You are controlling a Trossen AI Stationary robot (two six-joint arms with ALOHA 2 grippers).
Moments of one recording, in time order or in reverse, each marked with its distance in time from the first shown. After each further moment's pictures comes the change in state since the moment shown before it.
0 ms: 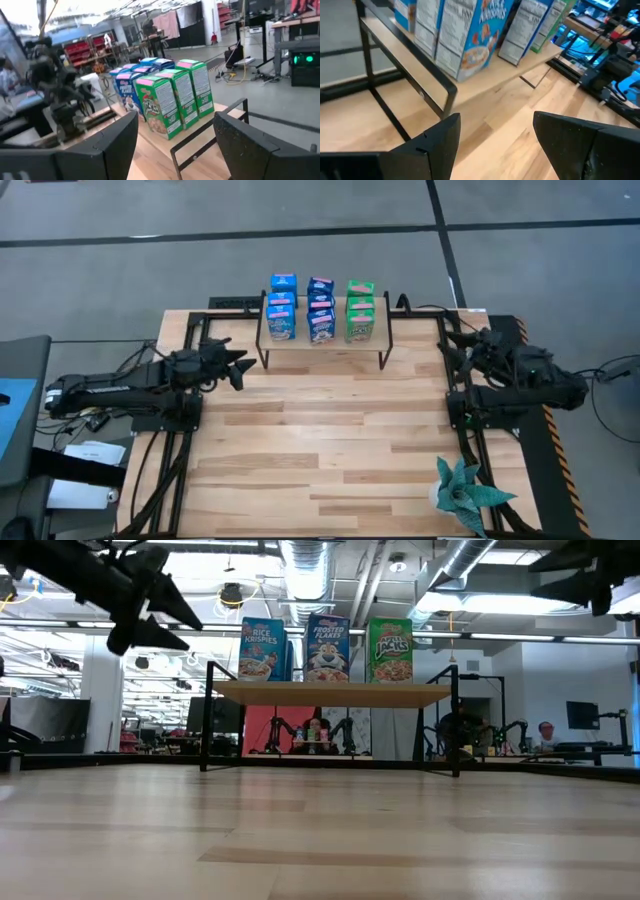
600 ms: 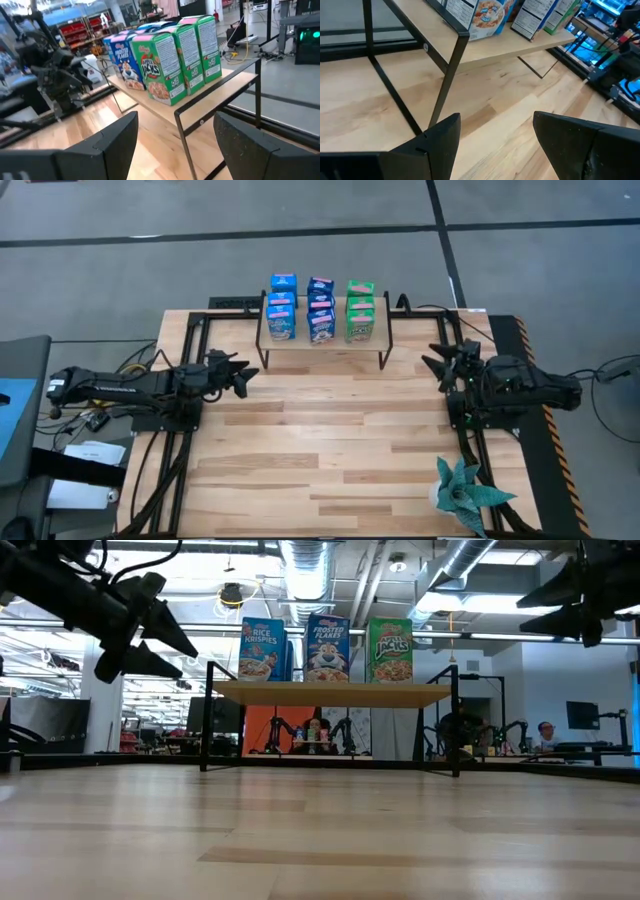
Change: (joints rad) left arm -0.130 0.009 -0.152 0.107 -0.134 -0.141; right arm 0.000 -0.009 -0.165 0.022 -0.024 0.091
